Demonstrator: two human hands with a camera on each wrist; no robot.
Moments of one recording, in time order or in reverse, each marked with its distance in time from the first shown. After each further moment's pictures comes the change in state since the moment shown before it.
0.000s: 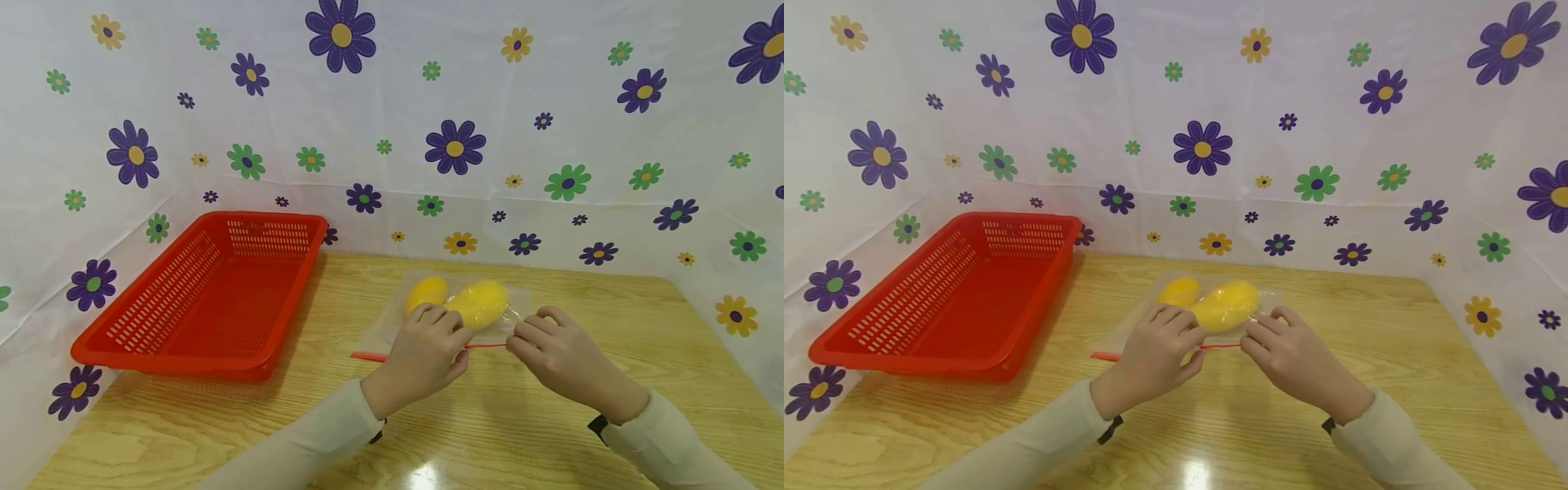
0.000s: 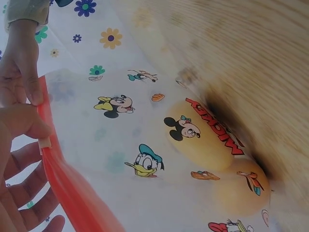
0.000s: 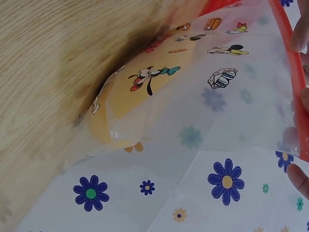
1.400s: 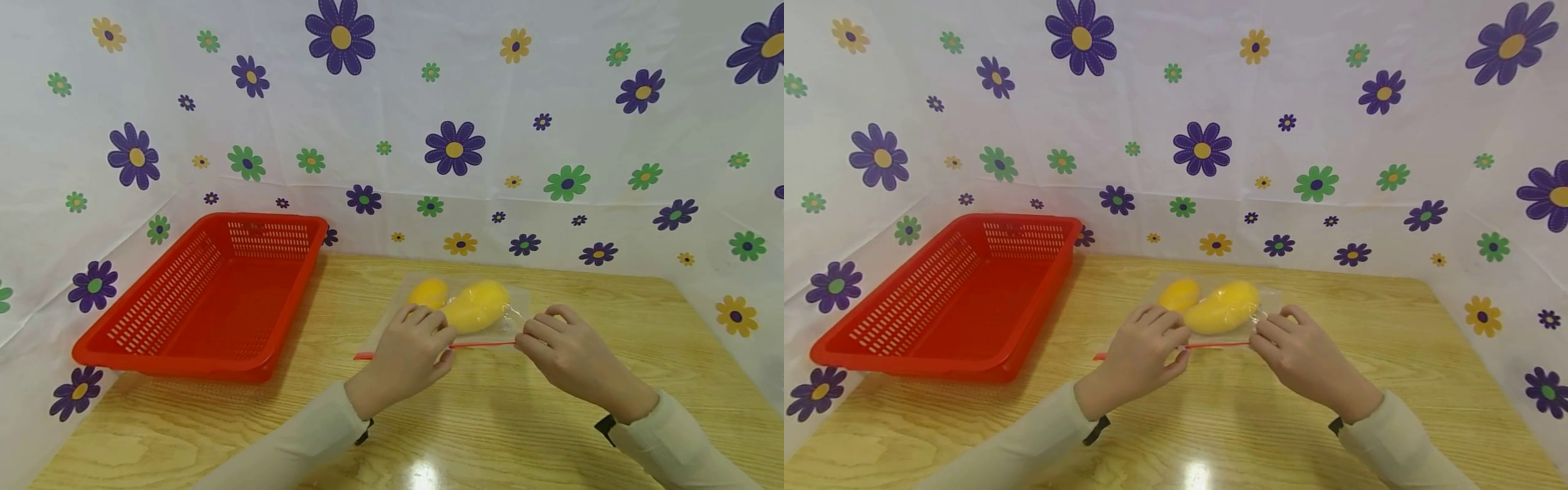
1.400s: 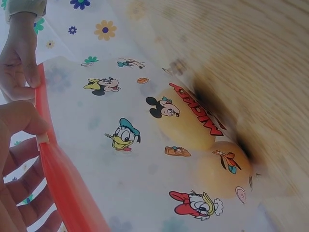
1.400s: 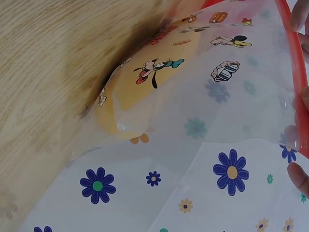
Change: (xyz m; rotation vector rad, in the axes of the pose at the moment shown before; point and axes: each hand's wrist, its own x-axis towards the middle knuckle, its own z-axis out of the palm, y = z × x) left_hand -0.012 -0.012 -0.004 -0.049 0.015 -0.014; right_hand -0.006 0.005 -0.003 0.018 0.033 0.029
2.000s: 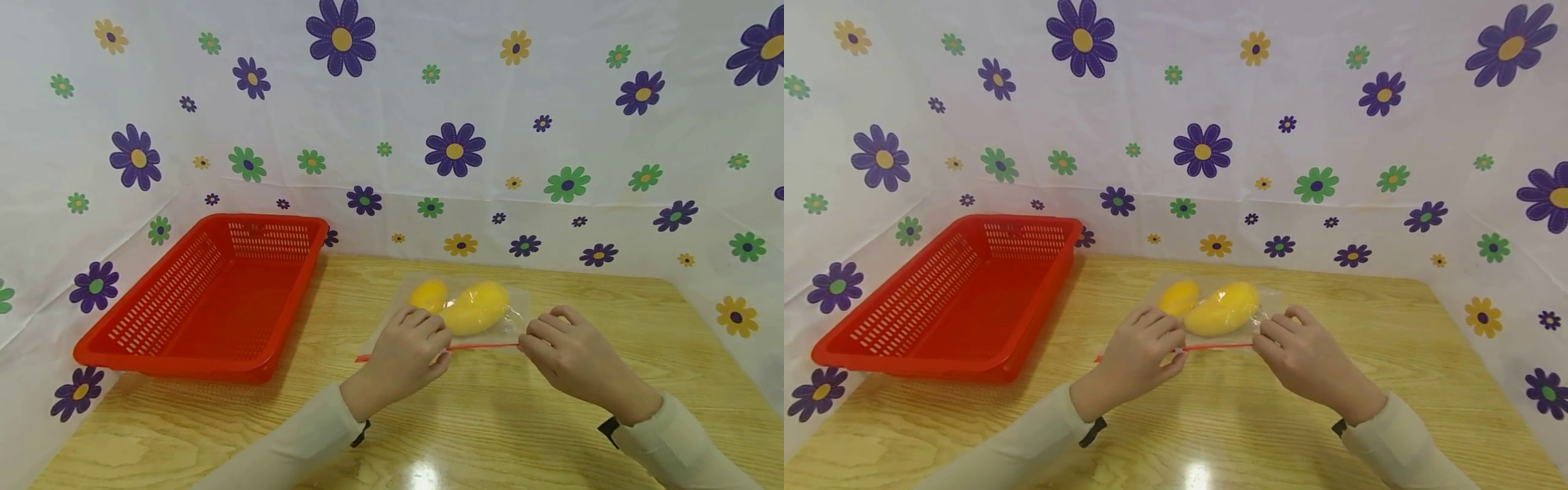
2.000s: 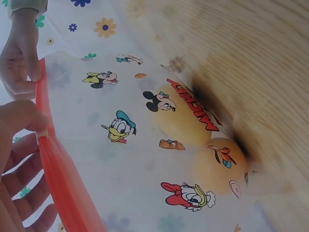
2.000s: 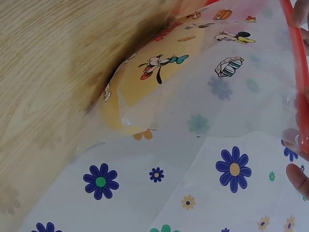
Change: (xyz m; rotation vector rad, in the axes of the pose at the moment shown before) left_hand -0.002 -0.004 -0.001 0.027 0.067 0.044; right_hand -0.002 0.002 0.000 0.006 0.015 0.020
